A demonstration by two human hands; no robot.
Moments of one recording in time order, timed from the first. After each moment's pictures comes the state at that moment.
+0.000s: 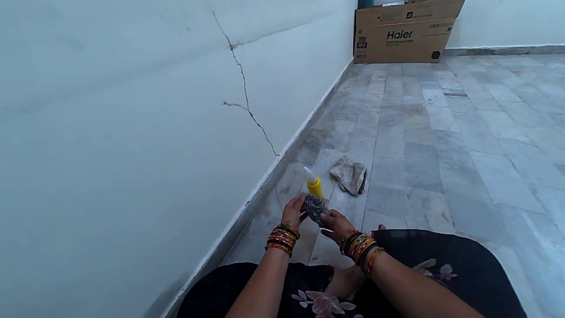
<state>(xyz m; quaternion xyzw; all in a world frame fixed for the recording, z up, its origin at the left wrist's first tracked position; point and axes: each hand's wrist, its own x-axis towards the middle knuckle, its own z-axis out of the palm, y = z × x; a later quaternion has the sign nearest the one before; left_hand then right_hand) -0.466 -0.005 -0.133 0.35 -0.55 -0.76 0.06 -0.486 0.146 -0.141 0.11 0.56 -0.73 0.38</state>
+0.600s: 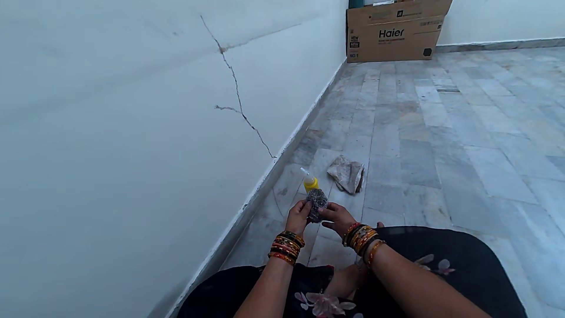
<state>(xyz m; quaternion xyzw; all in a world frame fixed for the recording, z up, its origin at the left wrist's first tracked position) -0.458 0.013 -0.135 0.27 -0.61 -0.74 0.04 -0.503 0.153 -0.137 0.05 0.57 -0.74 0.35</state>
